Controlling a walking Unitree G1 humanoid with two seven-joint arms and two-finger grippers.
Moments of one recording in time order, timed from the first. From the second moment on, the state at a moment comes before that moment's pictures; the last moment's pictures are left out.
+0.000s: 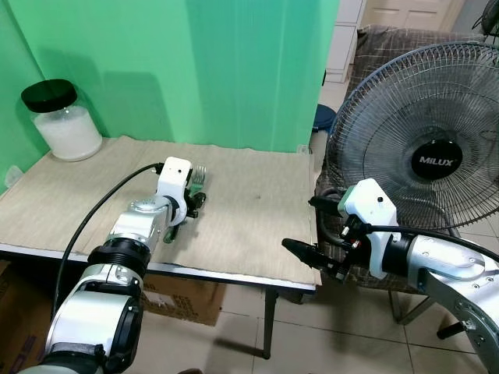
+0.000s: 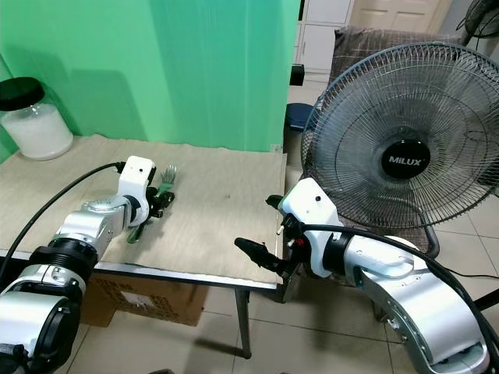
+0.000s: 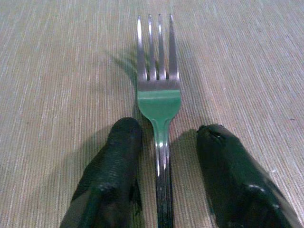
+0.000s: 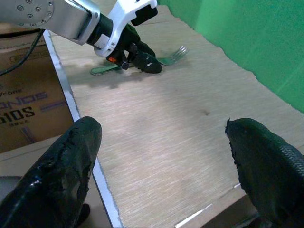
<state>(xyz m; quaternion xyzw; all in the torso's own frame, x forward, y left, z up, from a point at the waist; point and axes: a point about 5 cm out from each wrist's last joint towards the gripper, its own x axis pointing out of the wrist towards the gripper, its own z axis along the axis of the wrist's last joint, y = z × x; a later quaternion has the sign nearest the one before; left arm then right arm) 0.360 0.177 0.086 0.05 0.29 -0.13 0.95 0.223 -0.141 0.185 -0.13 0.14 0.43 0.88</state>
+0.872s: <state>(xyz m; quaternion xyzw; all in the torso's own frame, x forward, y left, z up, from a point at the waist) 0.363 0.179 0.088 0.06 0.29 -0.12 0.95 0.222 -0.141 0.186 -0.13 0.13 0.44 0.88</state>
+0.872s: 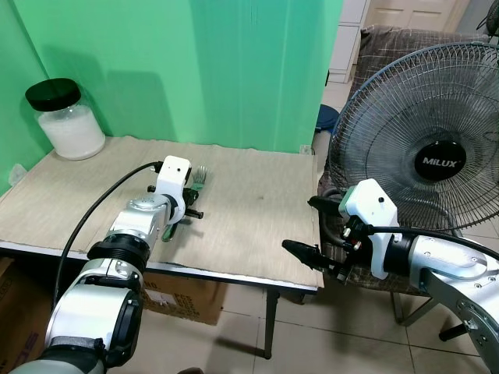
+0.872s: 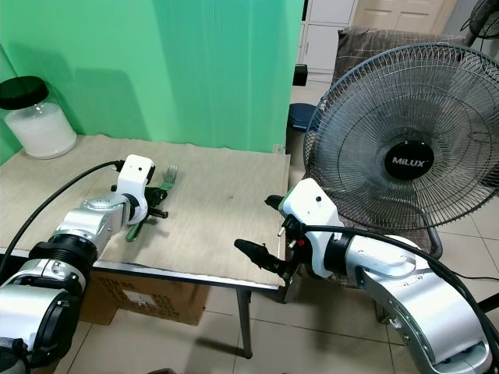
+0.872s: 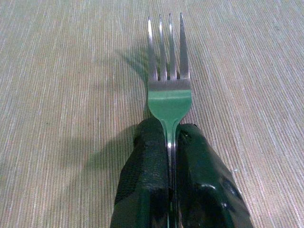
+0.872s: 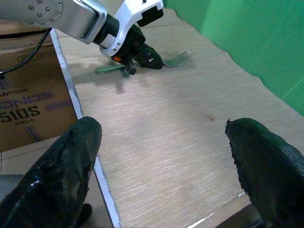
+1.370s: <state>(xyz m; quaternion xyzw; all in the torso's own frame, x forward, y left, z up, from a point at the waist) 0.363 0.151 0.147 0.03 0.11 -0.25 0.96 0.231 -0.149 0.197 -0.10 0.08 0.36 0.92</state>
